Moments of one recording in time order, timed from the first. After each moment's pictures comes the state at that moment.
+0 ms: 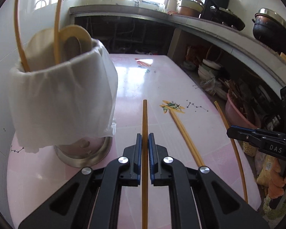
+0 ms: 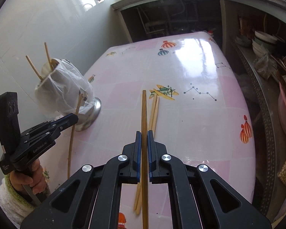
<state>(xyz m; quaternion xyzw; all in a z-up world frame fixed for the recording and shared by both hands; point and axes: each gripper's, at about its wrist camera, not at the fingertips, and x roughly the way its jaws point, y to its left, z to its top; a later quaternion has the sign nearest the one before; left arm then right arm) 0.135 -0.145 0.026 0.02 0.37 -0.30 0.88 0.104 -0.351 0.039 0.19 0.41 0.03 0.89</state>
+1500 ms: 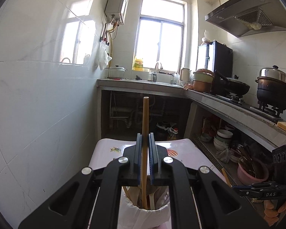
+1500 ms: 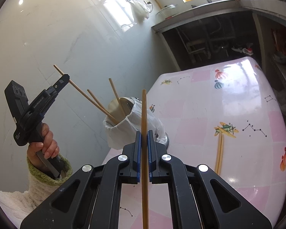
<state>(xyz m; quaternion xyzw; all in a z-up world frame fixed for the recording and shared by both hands) 0.160 -0.043 0.189 -0.01 0.15 -0.24 0.96 0.132 -0.314 0.107 0.25 0.33 0.16 0.89</state>
